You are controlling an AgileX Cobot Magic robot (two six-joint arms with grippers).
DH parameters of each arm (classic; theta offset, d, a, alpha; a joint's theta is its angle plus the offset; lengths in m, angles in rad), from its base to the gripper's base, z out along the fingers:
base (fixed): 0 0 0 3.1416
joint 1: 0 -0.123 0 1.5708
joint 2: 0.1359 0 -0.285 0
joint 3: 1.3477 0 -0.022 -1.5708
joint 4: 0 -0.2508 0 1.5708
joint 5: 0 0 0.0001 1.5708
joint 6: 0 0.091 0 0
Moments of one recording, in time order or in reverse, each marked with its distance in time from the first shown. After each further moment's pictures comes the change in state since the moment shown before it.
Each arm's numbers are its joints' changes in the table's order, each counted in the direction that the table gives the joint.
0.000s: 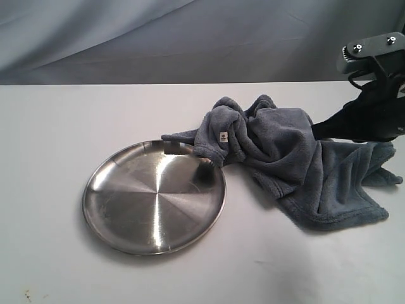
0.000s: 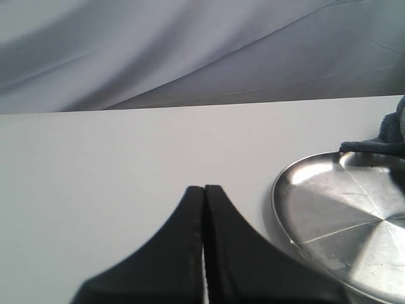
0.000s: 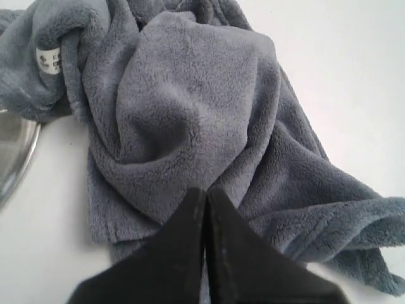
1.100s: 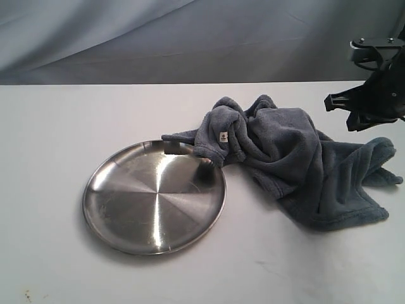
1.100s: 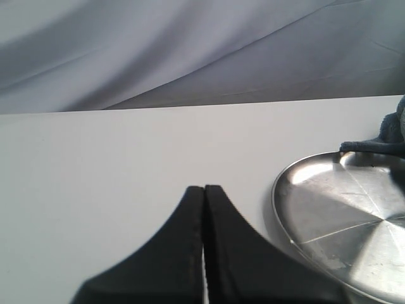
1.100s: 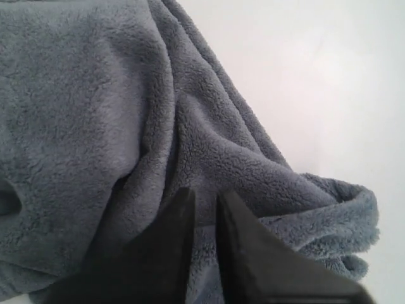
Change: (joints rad) left arm 0.000 0.000 0.000 0.000 0.000 0.000; right arm 0.180 0.385 -0.416 0.004 0.347 0.090
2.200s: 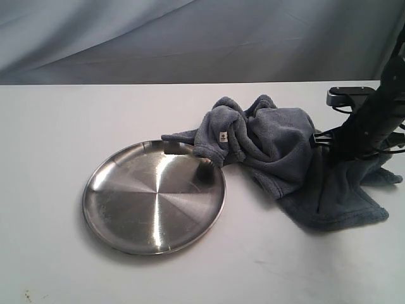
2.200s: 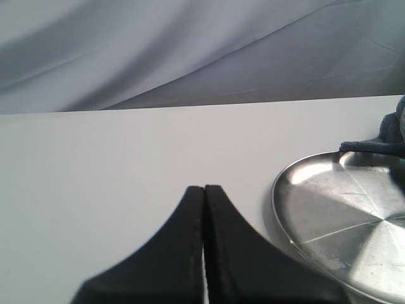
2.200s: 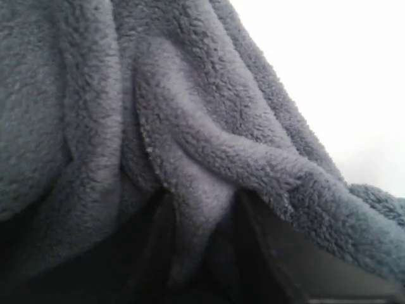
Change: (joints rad) left arm 0.000 0.000 0.000 0.000 0.000 0.000; right arm 0.000 0.231 -0.001 -0.004 -0.081 -0.010
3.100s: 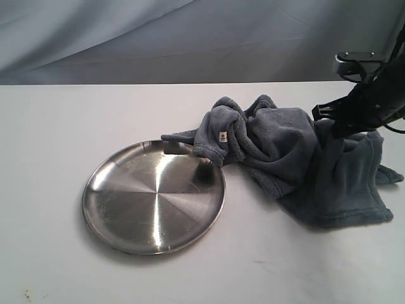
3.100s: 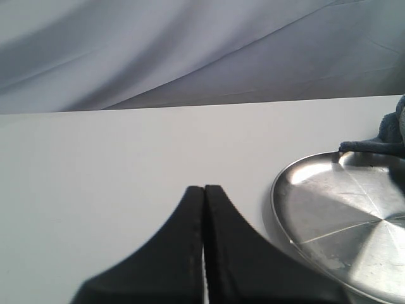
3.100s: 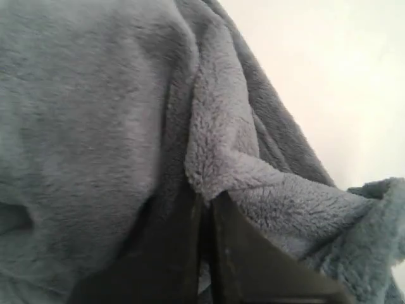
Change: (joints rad) left arm 0.000 0.000 0.000 0.000 0.000 0.000; right arm 0.000 -0.157 0.000 -0.145 0.019 -0.159
